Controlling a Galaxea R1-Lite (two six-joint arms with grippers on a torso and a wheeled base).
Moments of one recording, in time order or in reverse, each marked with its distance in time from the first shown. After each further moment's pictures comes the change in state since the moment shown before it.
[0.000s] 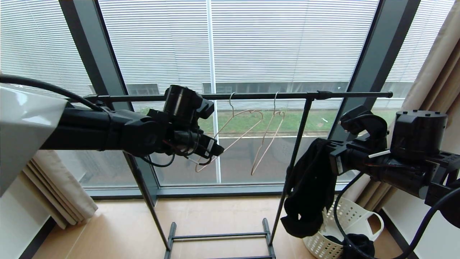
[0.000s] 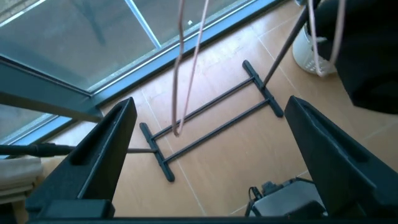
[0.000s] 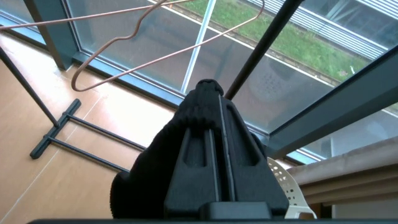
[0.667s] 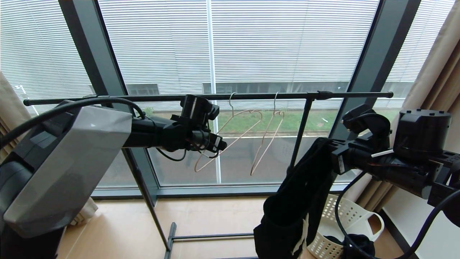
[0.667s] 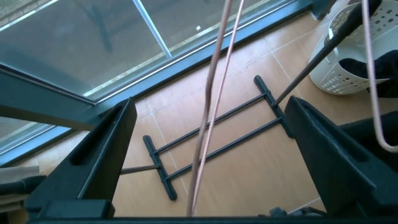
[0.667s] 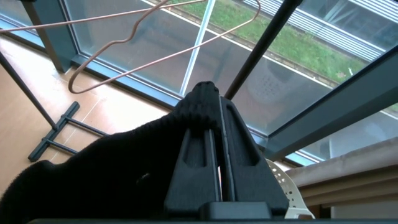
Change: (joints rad) left arm 0.047 0.271 -0.291 0.001 0.003 0.003; right arm -0.006 -0.010 0.005 -0.003 0.000 -0.002
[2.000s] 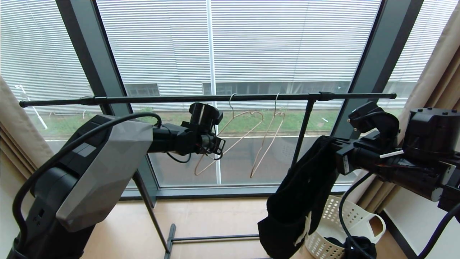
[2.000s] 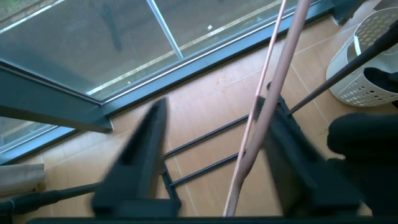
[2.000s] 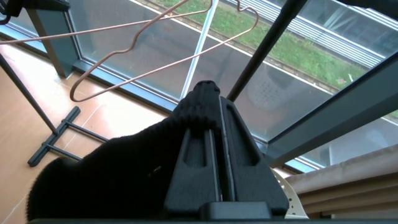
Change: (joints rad) left arm -0.002 0.127 -0.135 0.007 0.054 -0.006; right arm 0.009 -0.042 0.018 0.001 0.004 -0.003
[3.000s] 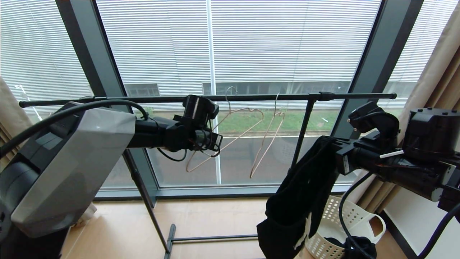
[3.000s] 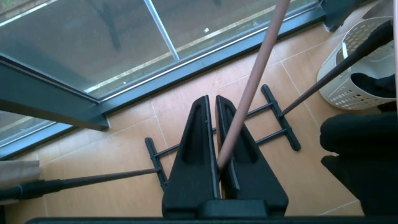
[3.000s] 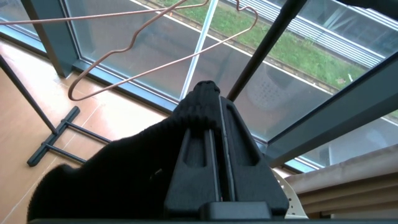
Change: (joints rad) left arm -0.005 -0.128 0.128 -0.007 0.000 -0.041; right arm 0.000 0.000 0.000 0.000 -0.001 -0.001
